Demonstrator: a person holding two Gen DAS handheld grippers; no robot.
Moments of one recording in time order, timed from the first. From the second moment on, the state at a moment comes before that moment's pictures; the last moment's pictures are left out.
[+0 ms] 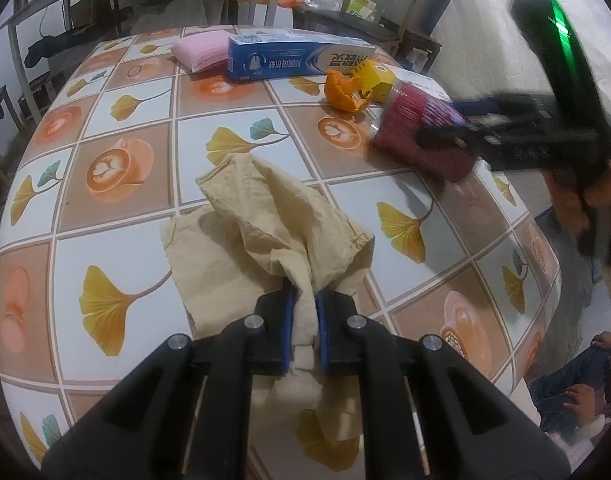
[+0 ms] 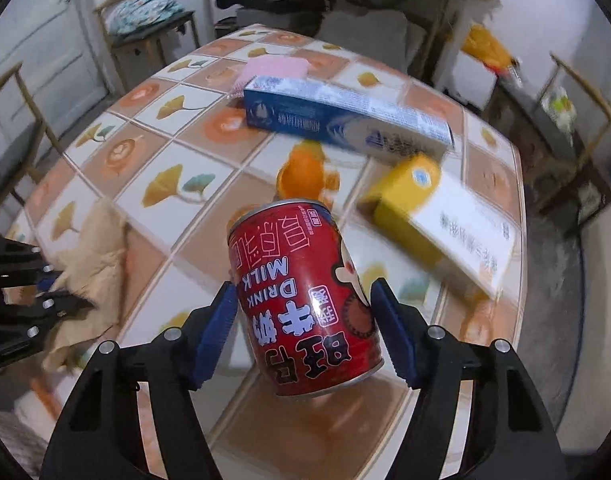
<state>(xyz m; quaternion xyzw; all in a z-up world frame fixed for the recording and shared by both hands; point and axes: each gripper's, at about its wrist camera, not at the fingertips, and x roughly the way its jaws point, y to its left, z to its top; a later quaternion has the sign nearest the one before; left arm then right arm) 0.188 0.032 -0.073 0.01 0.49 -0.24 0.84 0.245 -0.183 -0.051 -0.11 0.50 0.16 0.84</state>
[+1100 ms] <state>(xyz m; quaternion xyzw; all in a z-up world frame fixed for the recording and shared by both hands) 0.189 0.033 -0.072 0.01 0.50 -0.24 0.84 0.152 -0.208 -0.080 0.15 0.55 0.14 0.81</state>
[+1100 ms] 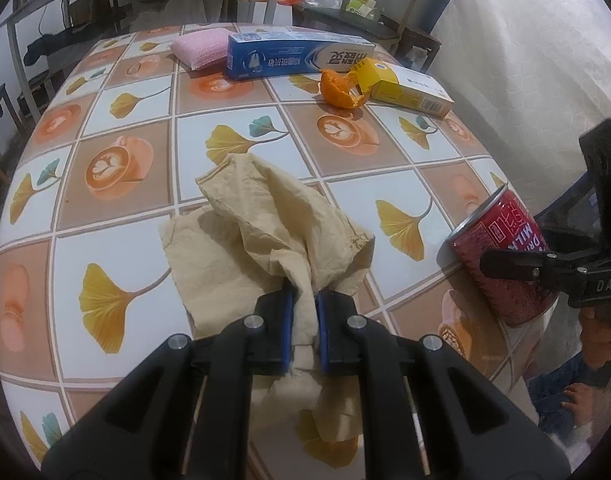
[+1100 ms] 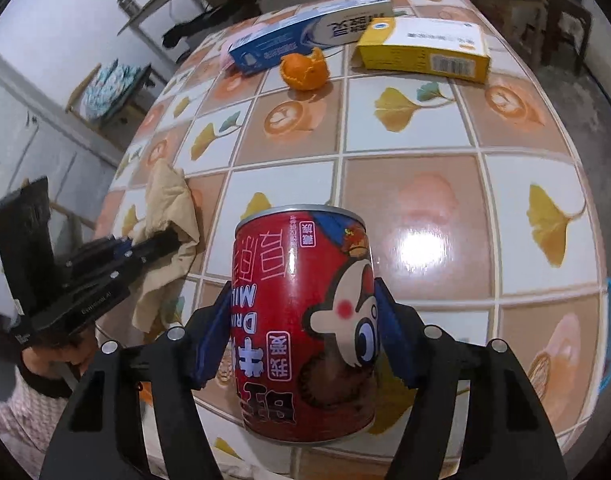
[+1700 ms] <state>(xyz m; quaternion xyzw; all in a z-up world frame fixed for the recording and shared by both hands) 0.181 0.014 -0.049 0.00 0.49 -0.26 0.83 0.136 -0.240 -0.065 0.21 0.51 0.12 0.83</state>
